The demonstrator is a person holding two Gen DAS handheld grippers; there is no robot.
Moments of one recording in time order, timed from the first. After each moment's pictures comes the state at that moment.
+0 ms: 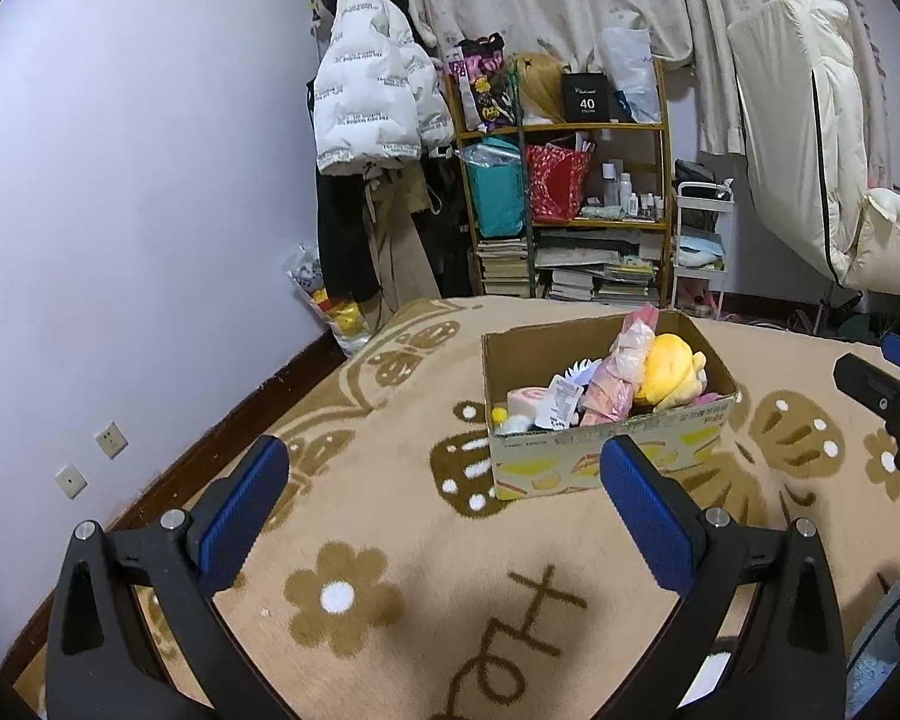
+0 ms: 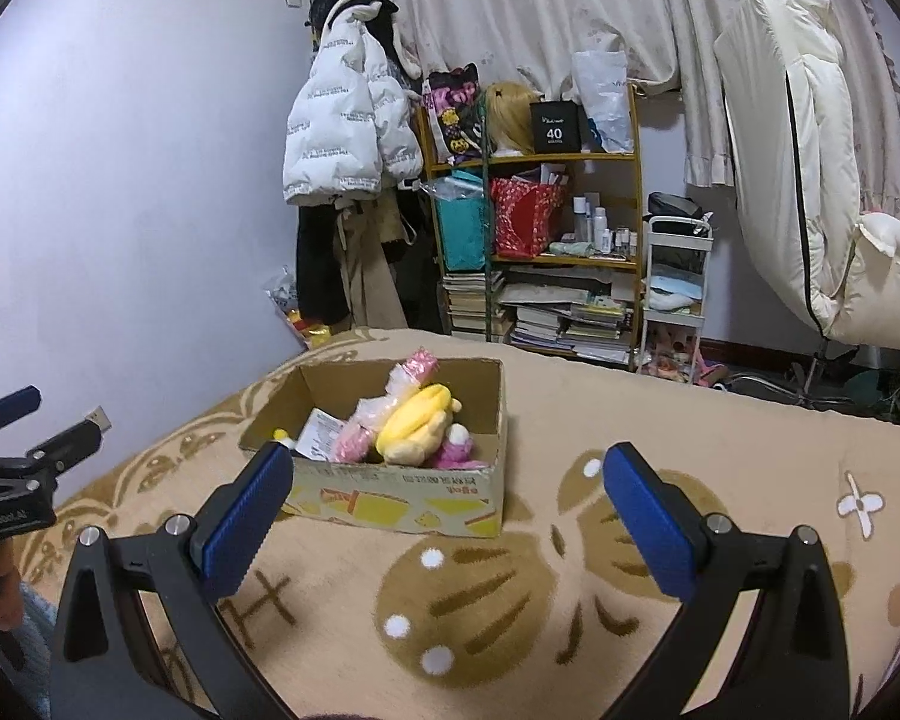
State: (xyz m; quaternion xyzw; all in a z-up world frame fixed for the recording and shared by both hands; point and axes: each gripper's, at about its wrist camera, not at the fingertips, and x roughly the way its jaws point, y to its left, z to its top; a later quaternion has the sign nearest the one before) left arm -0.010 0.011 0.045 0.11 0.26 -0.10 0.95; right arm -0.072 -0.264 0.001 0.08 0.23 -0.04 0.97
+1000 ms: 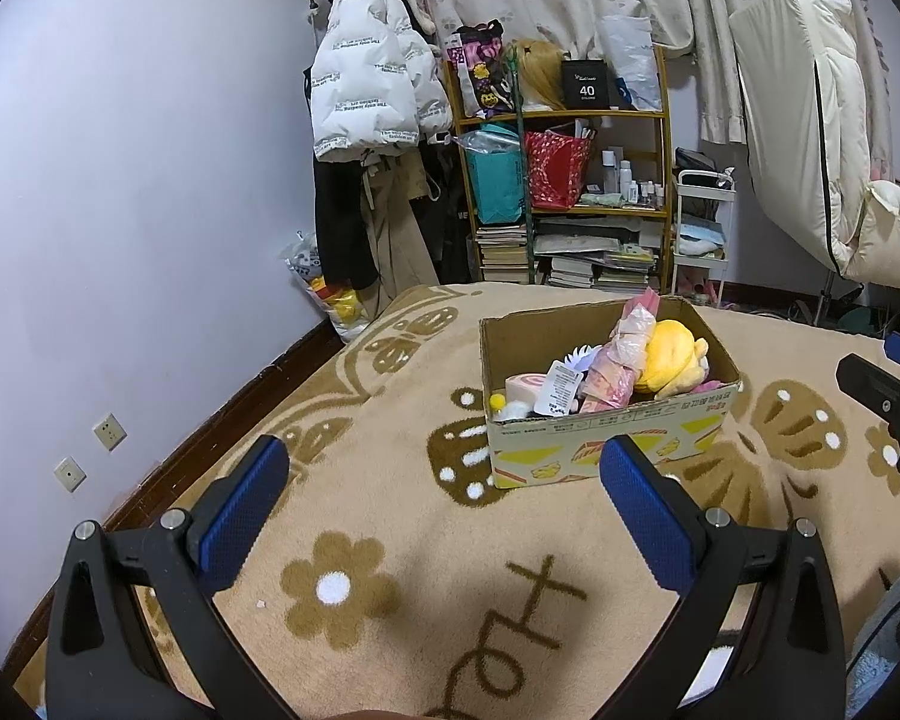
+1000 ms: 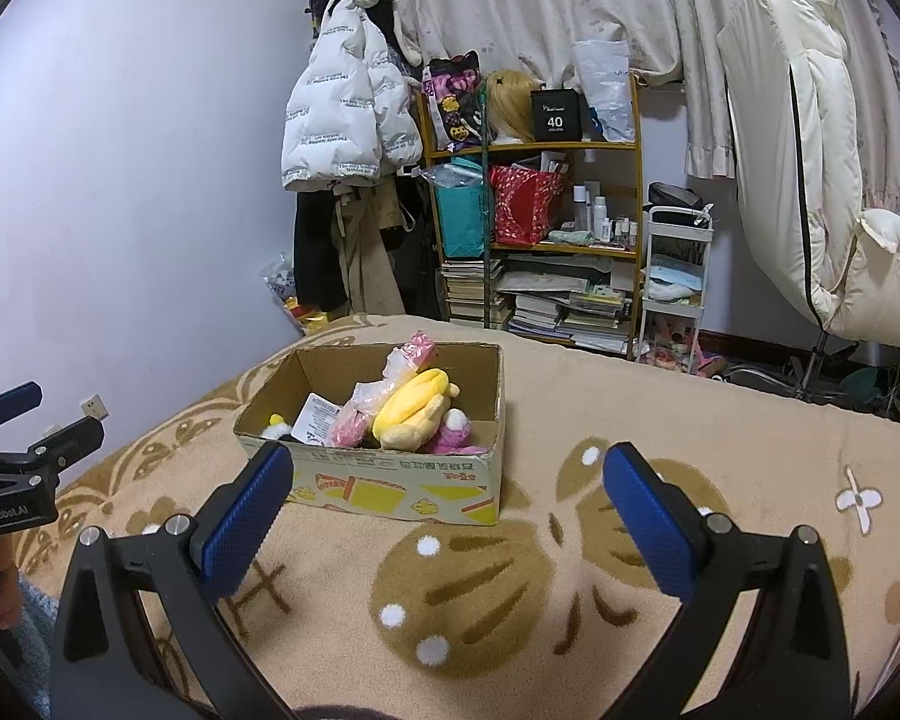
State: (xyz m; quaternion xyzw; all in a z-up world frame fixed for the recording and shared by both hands) left arm -0.009 0.010 0.037 0.12 0.27 -0.10 0.95; right arm -0.072 -0.265 -0.002 0.08 0.24 -0.04 0.97
